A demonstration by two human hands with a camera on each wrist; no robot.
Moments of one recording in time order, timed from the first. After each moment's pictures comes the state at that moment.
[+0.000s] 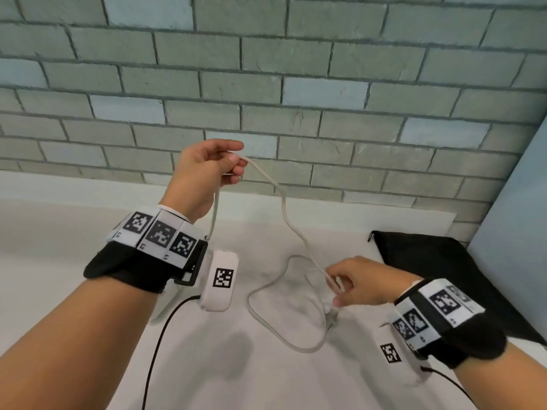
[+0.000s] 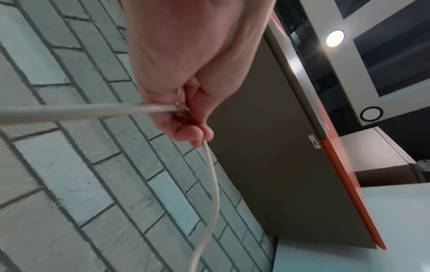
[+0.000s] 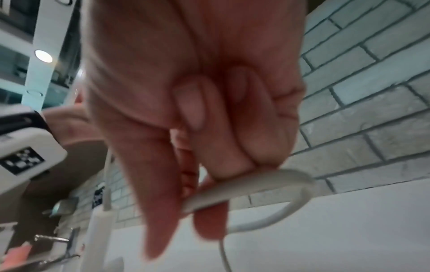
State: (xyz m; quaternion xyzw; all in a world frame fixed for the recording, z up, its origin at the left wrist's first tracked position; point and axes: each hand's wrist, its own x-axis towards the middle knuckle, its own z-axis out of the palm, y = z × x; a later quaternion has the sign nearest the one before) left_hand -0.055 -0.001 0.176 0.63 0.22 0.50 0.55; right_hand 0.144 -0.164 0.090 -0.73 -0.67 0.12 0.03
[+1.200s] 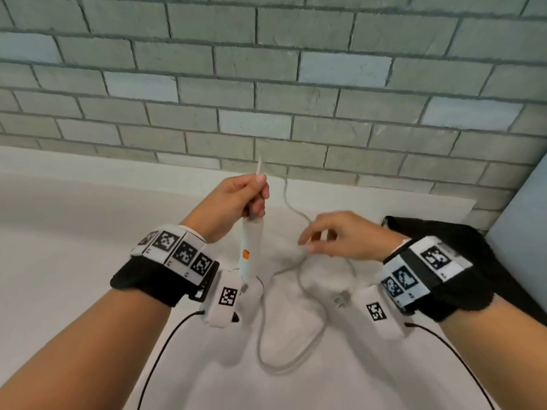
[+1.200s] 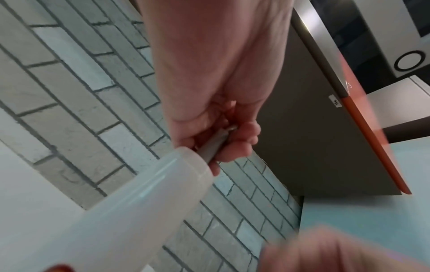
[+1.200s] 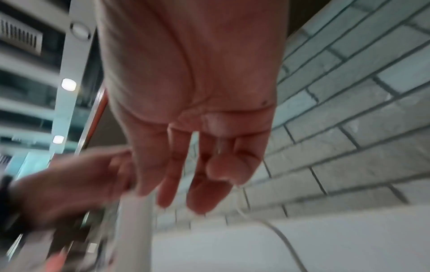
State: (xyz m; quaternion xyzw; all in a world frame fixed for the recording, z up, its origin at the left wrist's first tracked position) left_hand -0.062 -0.010 0.112 0.72 0.19 0.33 0.58; right_hand 0.117 -0.135 0.115 -0.65 -0.72 0.16 0.17
